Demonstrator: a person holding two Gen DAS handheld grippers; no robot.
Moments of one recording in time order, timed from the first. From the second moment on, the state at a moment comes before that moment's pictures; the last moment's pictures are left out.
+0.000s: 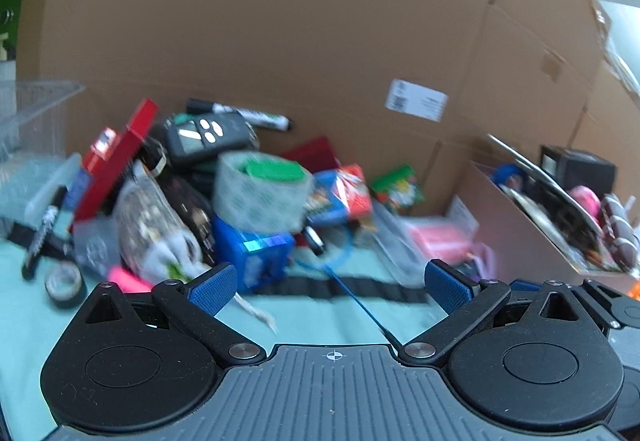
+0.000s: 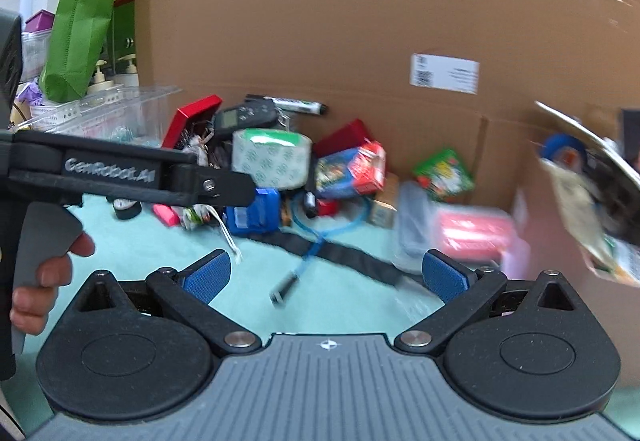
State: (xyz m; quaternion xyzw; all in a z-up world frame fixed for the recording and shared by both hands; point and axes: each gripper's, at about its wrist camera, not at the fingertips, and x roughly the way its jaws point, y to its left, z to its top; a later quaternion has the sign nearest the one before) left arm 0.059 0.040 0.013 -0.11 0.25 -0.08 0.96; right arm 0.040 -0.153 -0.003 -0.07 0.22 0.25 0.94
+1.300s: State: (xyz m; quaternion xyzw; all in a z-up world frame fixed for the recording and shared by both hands) left arm 0.167 0.086 0.028 -0.13 0.26 -0.11 0.95; right arm 0.158 -0.071 0.004 -0.05 0.19 0.35 0.92
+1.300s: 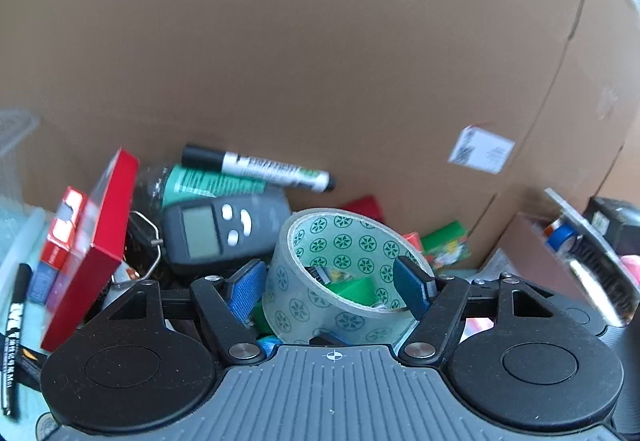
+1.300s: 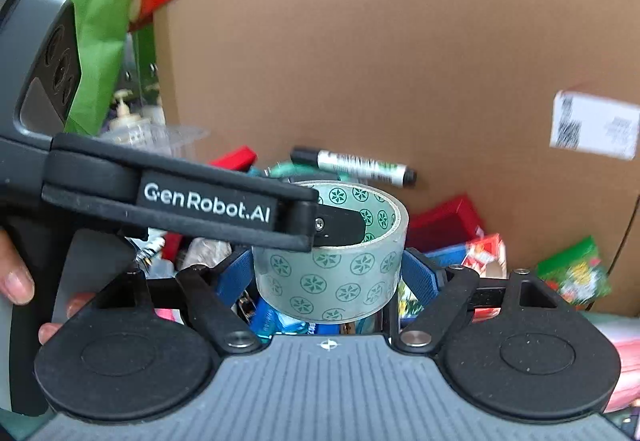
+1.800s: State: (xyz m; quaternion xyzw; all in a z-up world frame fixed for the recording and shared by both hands) left arm 0.096 -0.001 0.066 -0.09 0.23 -0.17 0.95; right arm 0.075 -0.155 0.034 -0.04 0.15 0.29 0.94
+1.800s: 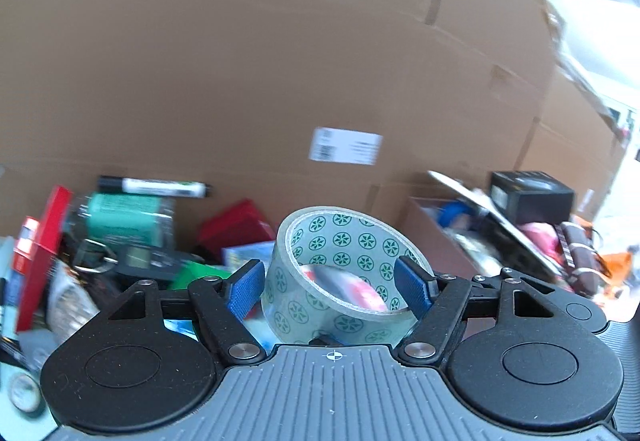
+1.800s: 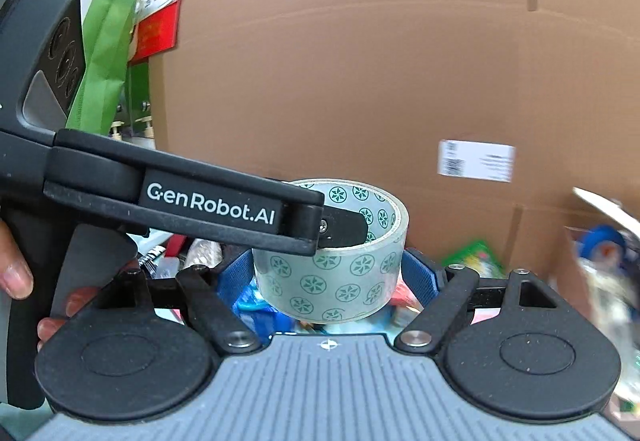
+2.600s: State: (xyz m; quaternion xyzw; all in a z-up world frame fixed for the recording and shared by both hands) left arm 0.056 -0.239 0.094 -0.02 0.22 -0.34 0.91; right arm -0.008 -0.361 0.052 0.00 0.10 0.11 0.99
